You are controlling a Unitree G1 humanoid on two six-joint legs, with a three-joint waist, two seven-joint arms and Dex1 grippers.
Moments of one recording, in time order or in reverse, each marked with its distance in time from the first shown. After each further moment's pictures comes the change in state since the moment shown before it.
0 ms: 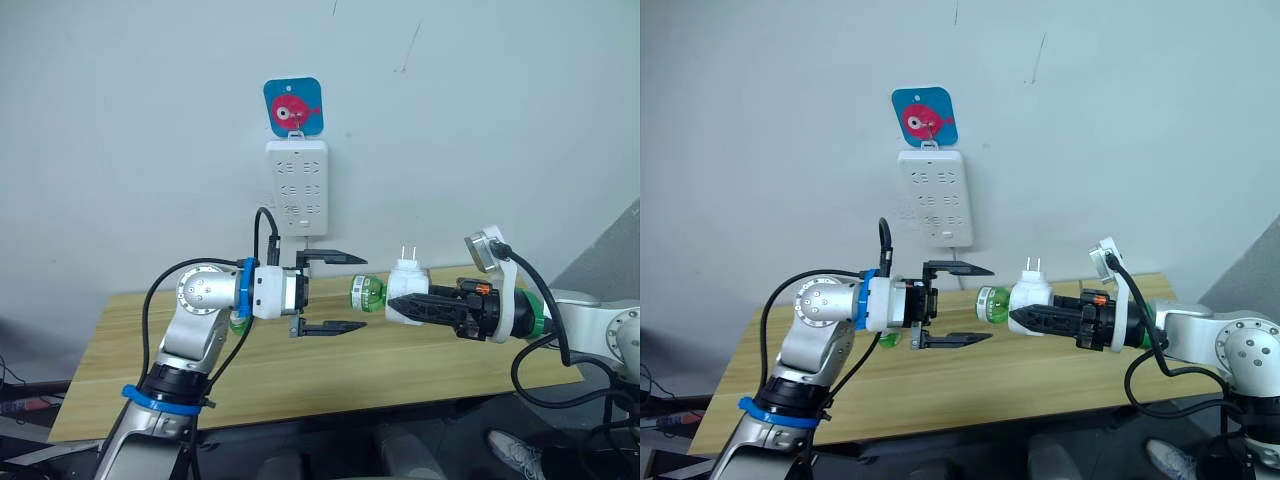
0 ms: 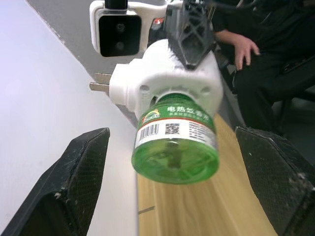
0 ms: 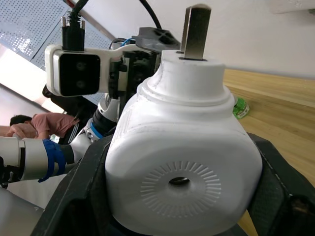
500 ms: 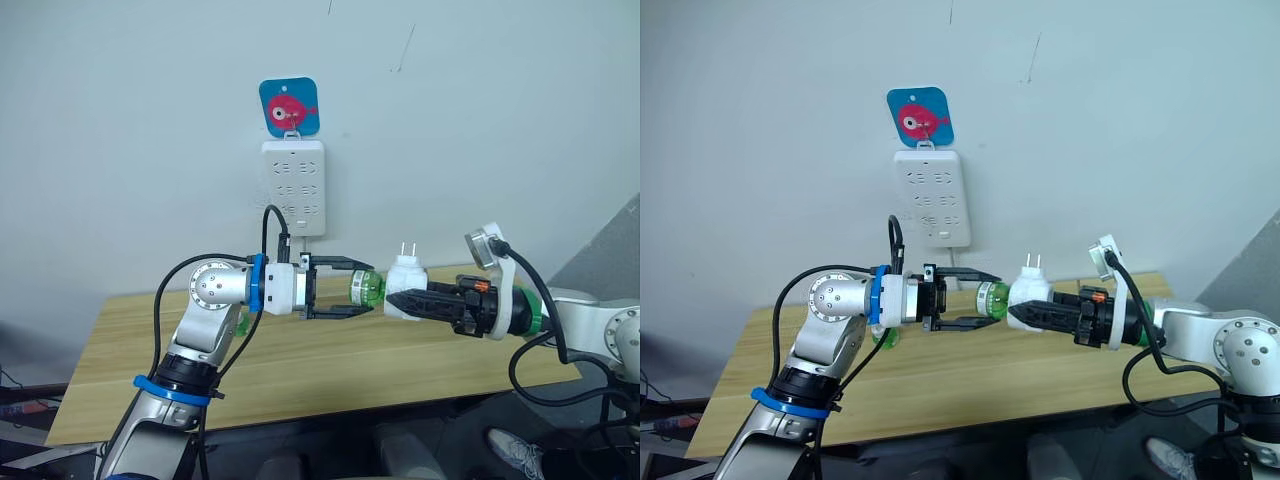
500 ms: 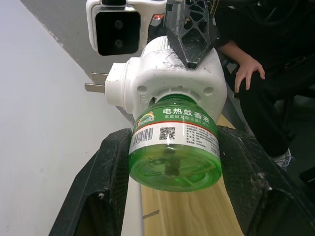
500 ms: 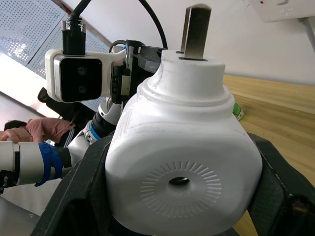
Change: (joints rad) left arm -0.032 0.002 -0.023 0.034 0.001 -0.005 0.010; right arm -0.006 0.009 -0.002 0.000 0.000 -0.010 -0.019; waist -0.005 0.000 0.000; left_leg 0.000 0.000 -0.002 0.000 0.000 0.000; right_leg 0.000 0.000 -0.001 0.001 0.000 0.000
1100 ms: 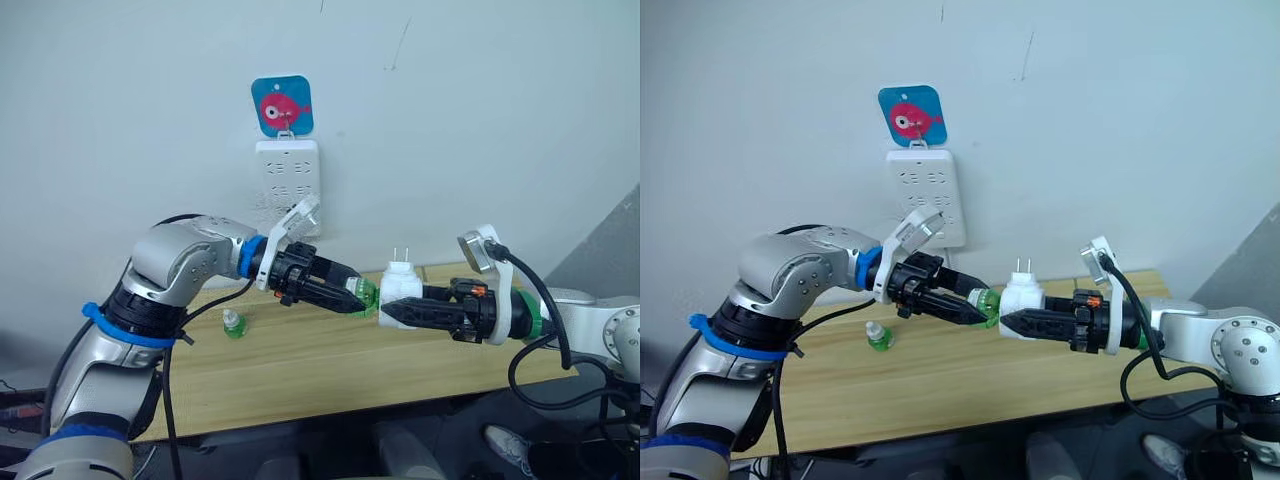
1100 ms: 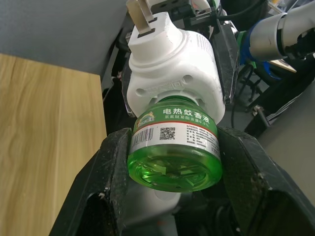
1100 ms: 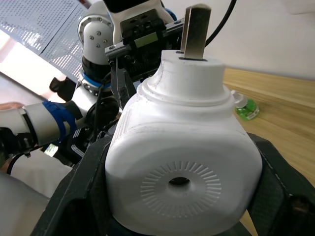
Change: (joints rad) left arm -0.318 0.250 -0.099 -0.104 -0.453 1.300 -0.029; right arm -0.016 -0.007 0.022 -0.029 0.018 0.011 0.027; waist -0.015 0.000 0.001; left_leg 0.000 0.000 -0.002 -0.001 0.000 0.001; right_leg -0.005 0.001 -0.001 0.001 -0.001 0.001
